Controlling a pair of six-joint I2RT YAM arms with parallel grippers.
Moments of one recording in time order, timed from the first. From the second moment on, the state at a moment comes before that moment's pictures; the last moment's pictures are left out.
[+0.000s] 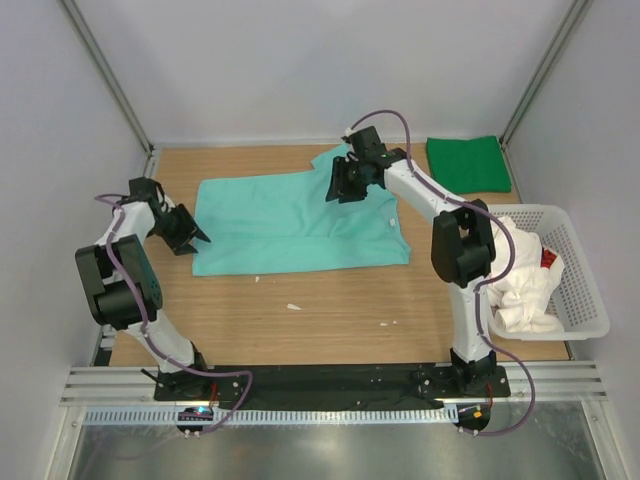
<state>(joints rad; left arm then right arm) 0.29 1.75 1.21 -0.70 0.34 -0.39 0.44 2.14 1.86 -0.62 -0.26 0.44</state>
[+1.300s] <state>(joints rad) 0.40 1.80 1.11 -0.62 0.39 -0.32 0.50 2.19 1.81 -0.55 -0.33 0.49</state>
